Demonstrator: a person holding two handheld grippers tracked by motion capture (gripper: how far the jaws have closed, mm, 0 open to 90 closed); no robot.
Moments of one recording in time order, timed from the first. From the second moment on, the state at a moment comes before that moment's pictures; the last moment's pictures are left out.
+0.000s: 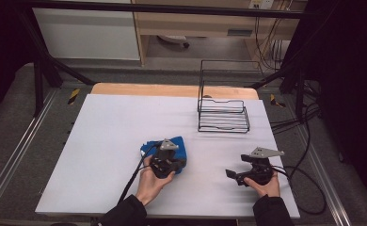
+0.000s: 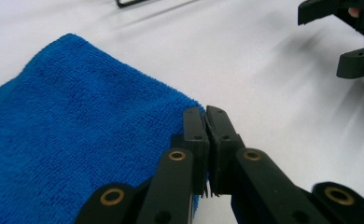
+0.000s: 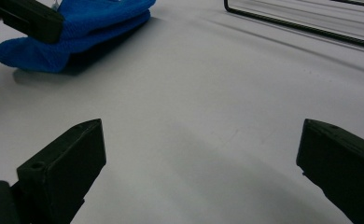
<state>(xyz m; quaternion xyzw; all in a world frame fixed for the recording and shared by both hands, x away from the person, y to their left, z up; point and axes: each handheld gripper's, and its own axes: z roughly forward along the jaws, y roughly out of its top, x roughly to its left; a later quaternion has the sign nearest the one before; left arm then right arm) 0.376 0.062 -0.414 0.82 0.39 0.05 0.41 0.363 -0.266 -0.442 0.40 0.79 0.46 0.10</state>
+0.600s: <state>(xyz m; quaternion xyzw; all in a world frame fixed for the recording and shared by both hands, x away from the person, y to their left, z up) 0.385 0.127 -0.401 0.84 0.38 0.09 0.38 0.361 -0.250 -0.437 0.39 0.79 0.45 0.11</state>
